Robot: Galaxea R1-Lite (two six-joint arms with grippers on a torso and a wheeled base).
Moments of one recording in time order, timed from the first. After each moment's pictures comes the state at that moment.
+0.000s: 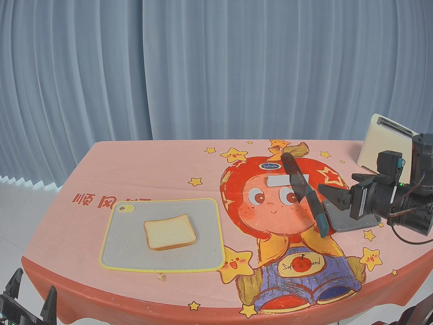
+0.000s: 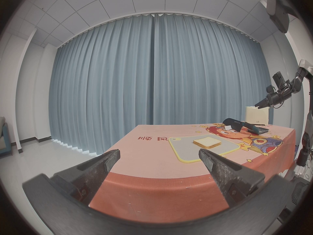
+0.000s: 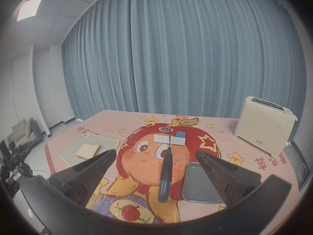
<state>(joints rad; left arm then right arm) 0.00 0.03 -0.02 0.00 -0.01 0.00 0.56 1.38 -0.64 -0.34 -0.19 0.15</state>
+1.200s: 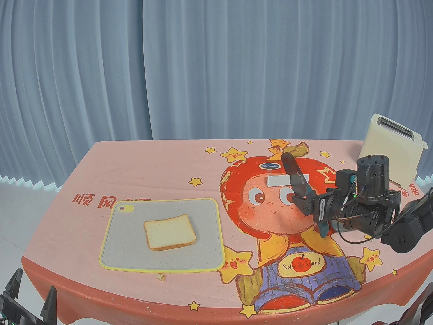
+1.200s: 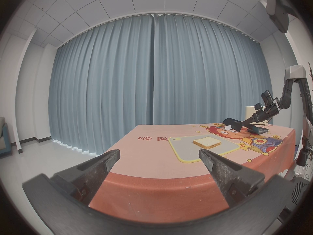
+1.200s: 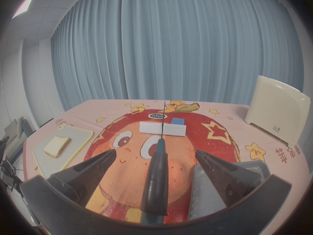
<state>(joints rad) 0.00 0.03 -0.02 0.00 -0.01 0.00 0.48 1.77 -0.60 -0.69 -0.18 0.15</state>
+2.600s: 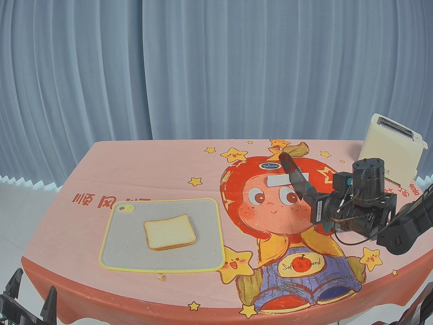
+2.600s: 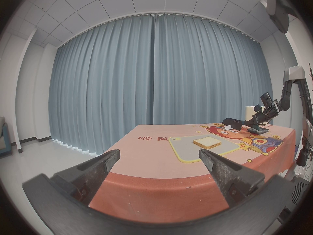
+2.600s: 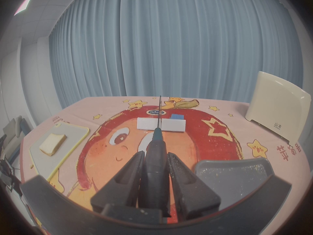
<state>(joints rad) 0.00 0.03 -0.02 0.00 -0.01 0.00 0.49 1.81 -0.60 -0.73 -0.19 0.15</state>
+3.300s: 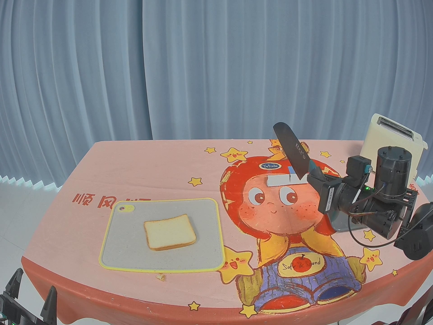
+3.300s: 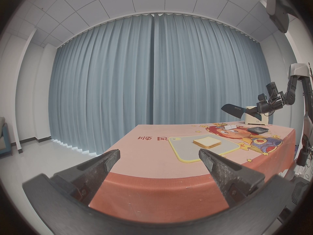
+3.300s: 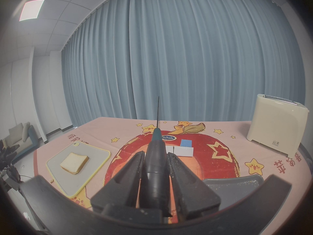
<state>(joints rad) 0.00 0.03 -0.02 0.00 -0.01 0.00 0.54 1.66 -0.56 -0.81 -0.19 0.15</state>
